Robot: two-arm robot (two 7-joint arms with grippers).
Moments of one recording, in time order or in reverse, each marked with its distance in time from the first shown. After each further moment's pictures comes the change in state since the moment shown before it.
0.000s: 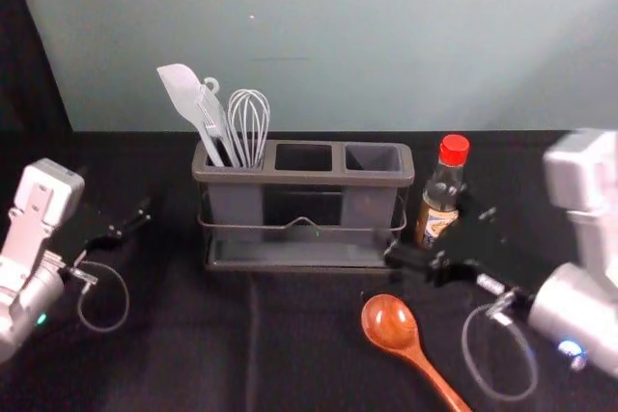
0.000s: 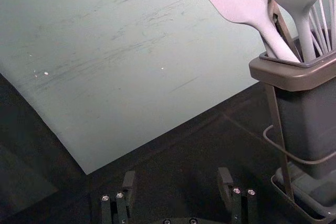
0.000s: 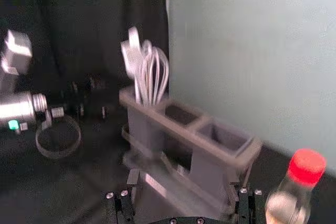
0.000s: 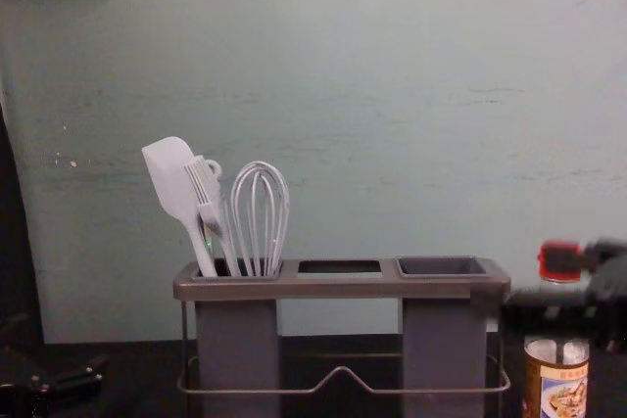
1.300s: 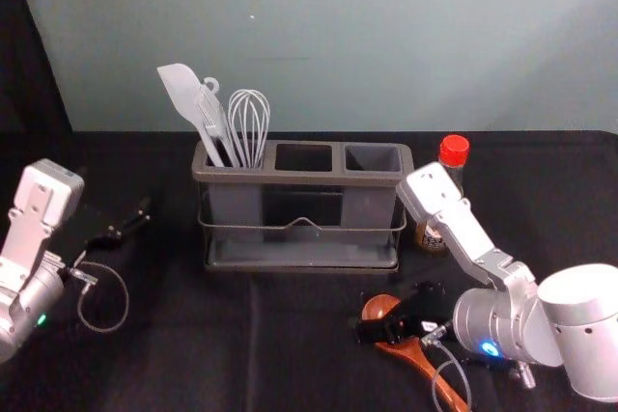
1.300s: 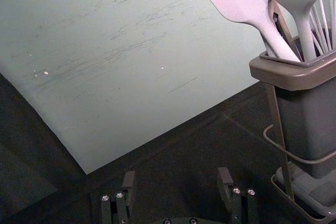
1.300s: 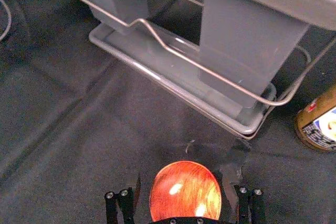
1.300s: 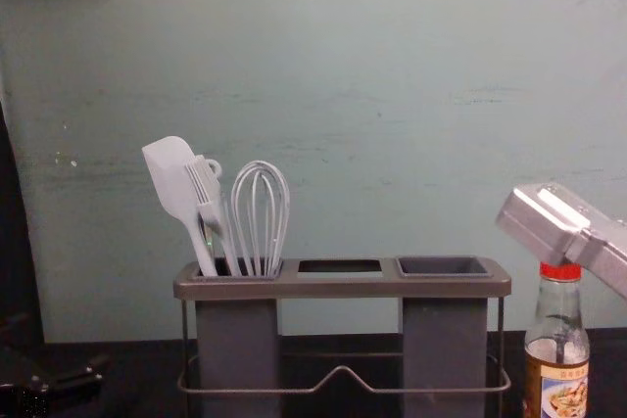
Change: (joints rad) left arm 0.000 0.000 0.000 0.000 0.000 0.000 0.000; right arm 0.237 -0.155 -0.183 0.176 -0.096 0.703 -0.098
